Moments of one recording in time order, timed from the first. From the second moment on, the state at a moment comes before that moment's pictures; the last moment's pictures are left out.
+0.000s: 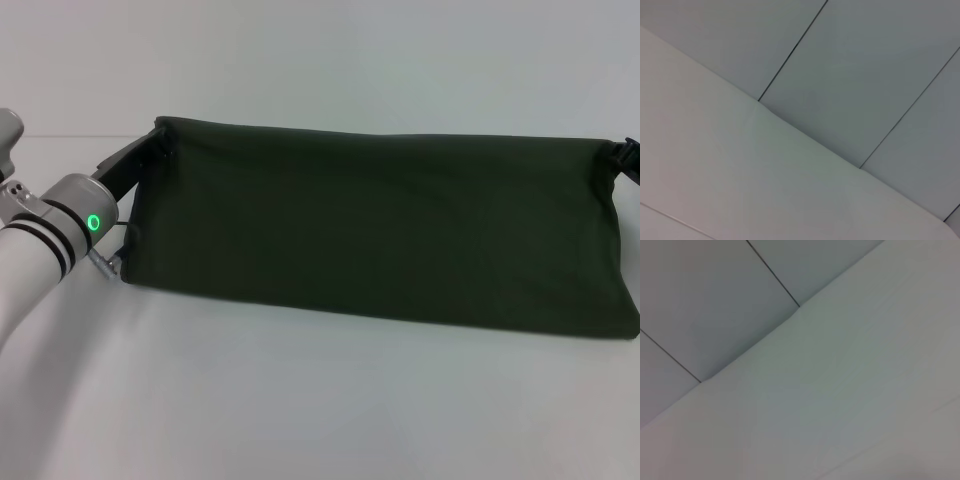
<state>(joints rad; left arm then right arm) -0.73 -2.17 0.58 0.30 1.24 0.67 -1.31 0.70 2.06 -0.32 -0.42 -1.92 -0.69 1.88</state>
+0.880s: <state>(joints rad) -0.78 -2.17 0.58 0.19 0.99 0.67 -1.09 0.70 2.09 -0.32 -0.40 -1.75 -0.61 1.70</state>
